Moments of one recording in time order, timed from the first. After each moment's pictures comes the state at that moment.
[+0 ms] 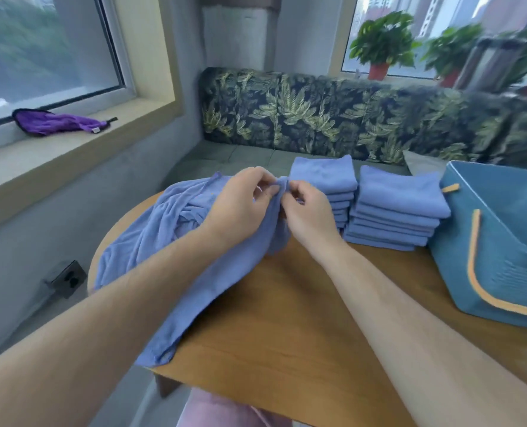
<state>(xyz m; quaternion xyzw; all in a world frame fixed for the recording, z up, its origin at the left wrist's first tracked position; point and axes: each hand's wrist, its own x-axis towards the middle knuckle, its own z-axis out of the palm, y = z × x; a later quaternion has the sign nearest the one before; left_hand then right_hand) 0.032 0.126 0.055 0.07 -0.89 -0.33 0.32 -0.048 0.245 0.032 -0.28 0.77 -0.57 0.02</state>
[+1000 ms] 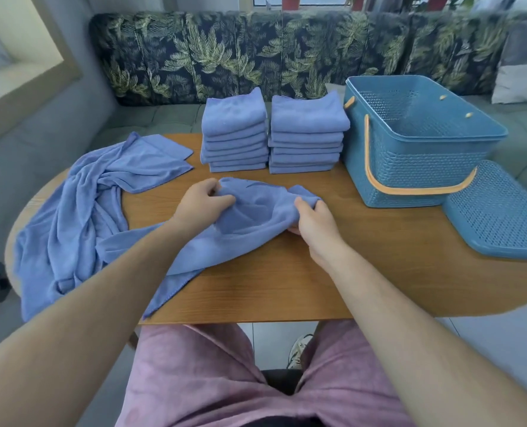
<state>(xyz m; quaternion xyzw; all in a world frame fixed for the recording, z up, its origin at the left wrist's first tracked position) 0.023 0.186 -0.048 0.14 -0.88 -0.45 0.07 -0.017 0.410 -0.077 0.07 0.72 -0.68 0.11</state>
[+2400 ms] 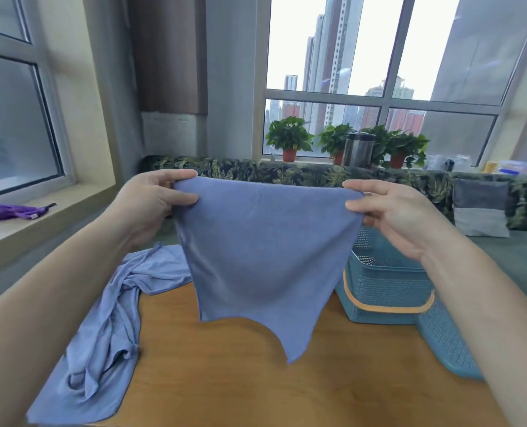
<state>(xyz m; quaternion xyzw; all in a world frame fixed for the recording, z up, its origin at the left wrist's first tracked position) 0.105 0.157 0.203 0.03 -0.68 -0.69 0.24 0.010 0.515 0.216 -0.22 0.69 -0.69 0.02</state>
